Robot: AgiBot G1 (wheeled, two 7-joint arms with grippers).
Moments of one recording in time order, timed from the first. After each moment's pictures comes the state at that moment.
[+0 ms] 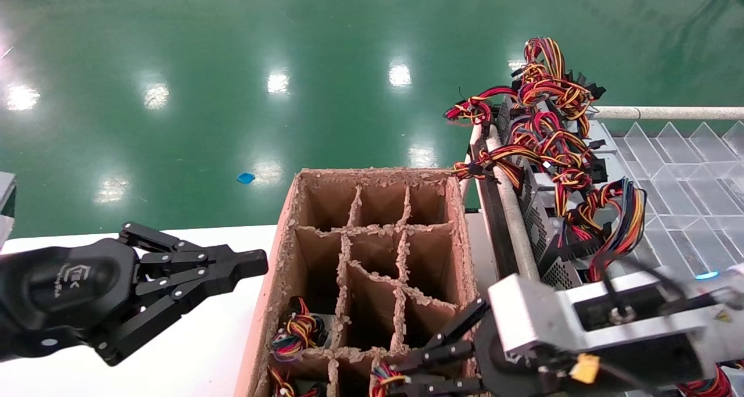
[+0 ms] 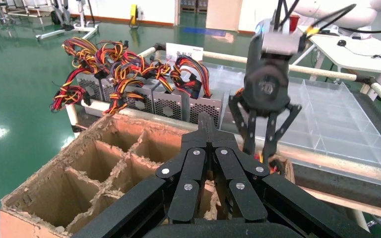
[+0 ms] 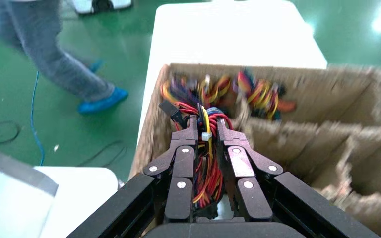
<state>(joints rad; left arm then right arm) -1.08 0.54 0.43 -1.21 0.60 1.39 -0.10 1.52 -0.67 -0.88 1.19 -0.93 -1.51 0.12</state>
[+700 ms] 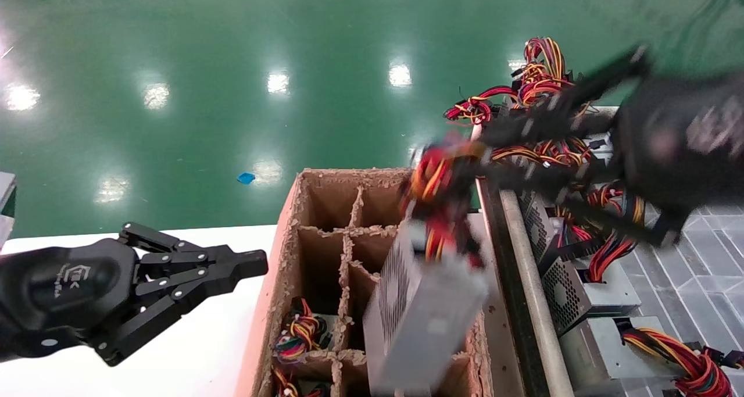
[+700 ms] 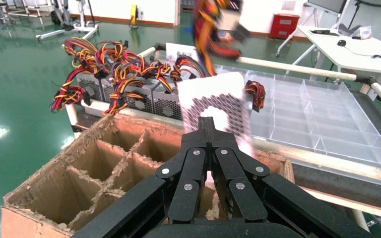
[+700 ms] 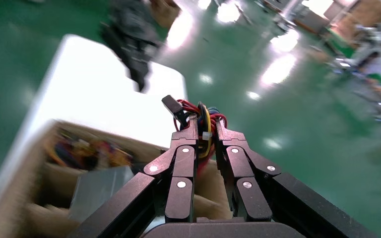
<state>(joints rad) -1.08 0.54 0.43 -1.21 0.60 1.39 -0.10 1.86 -0.55 -0.71 1.16 -0.84 -1.56 0.06</state>
